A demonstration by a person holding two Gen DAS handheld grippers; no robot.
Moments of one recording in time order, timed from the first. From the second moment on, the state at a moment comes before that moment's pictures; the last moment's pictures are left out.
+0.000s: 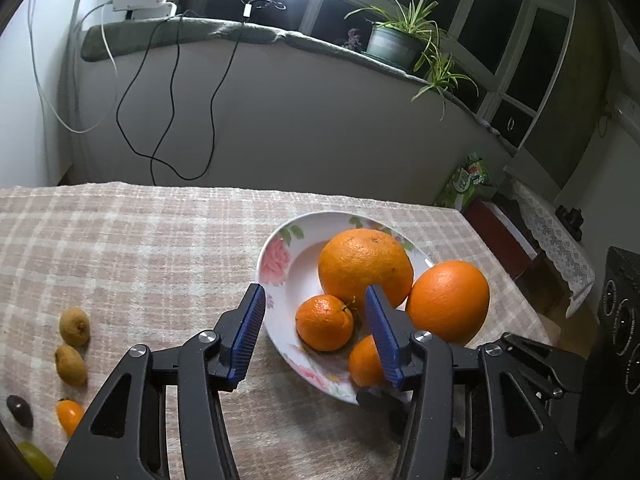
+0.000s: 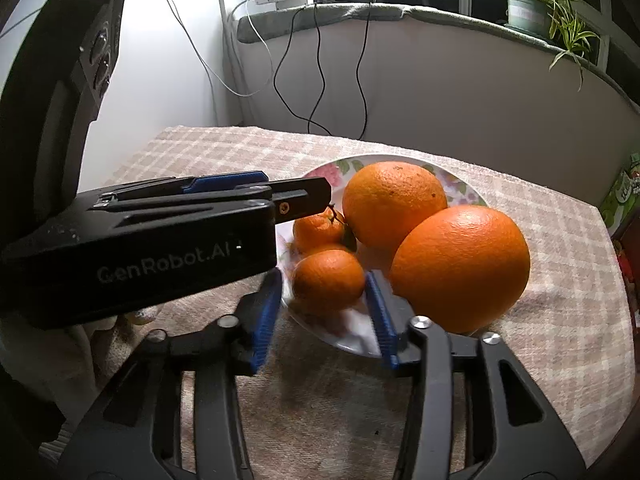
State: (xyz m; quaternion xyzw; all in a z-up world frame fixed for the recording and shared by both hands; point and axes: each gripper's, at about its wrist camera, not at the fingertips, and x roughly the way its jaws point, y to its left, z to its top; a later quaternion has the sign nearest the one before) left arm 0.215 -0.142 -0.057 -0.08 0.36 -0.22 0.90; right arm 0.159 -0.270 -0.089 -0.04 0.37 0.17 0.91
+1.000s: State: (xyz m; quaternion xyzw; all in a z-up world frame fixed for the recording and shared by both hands) left arm 0.180 -0.105 -0.035 -0.11 0.34 -0.19 0.92; right arm 0.129 -0.265 -0.064 -0.03 0.33 0.17 0.93
